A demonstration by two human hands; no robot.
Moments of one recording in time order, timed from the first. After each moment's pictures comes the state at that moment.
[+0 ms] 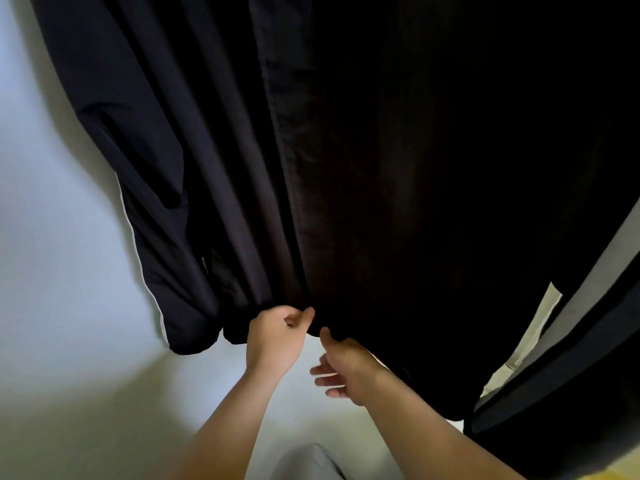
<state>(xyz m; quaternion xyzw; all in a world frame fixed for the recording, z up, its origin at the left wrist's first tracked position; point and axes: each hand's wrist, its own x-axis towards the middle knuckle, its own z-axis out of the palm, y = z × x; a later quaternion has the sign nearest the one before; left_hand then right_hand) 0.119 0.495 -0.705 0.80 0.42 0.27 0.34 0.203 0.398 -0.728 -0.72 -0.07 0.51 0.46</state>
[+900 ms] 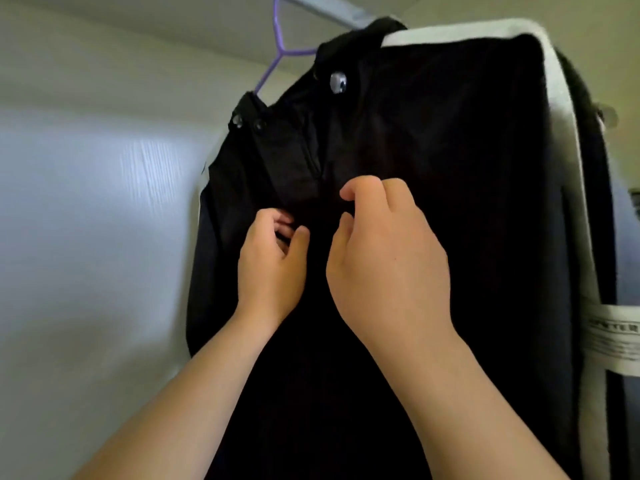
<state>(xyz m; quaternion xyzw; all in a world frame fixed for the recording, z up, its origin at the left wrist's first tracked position) 0.190 0.481 -0.346 0.71 0.22 0.66 0.13 0.251 0.328 -0.336 -0.59 -0.47 -0.42 0.51</state>
